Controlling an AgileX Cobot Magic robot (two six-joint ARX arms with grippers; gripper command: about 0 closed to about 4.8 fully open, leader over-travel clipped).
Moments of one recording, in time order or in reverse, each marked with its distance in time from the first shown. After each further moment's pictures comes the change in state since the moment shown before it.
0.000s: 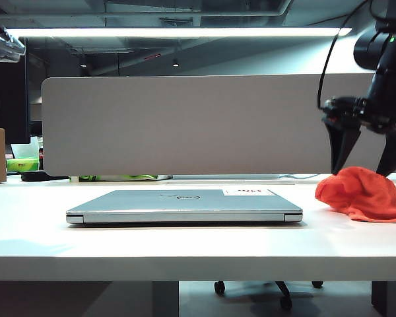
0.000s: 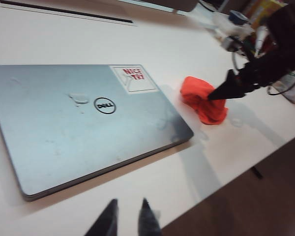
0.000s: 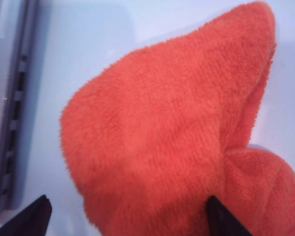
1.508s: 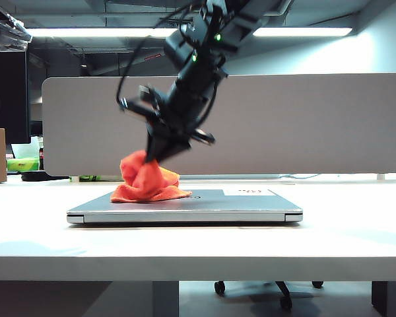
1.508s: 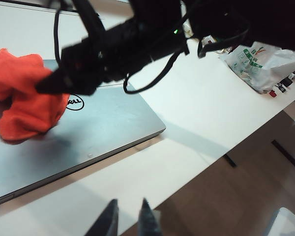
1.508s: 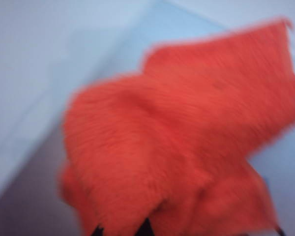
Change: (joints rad) left arm 0.000 0.000 0.000 -0.003 0.111 0.000; right arm 0.561 0.454 0.597 0.169 -0.002 0.225
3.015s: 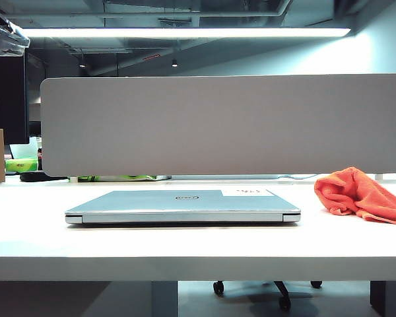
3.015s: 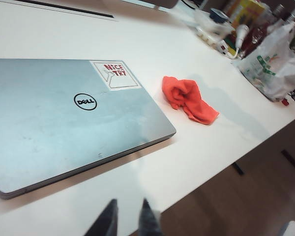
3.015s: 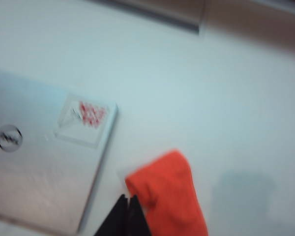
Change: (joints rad) left arm 0.000 -0.001 0.000 0.000 -0.060 -0.040; right arm -0.395 -0.652 -0.028 -0.481 0.237 -0.236
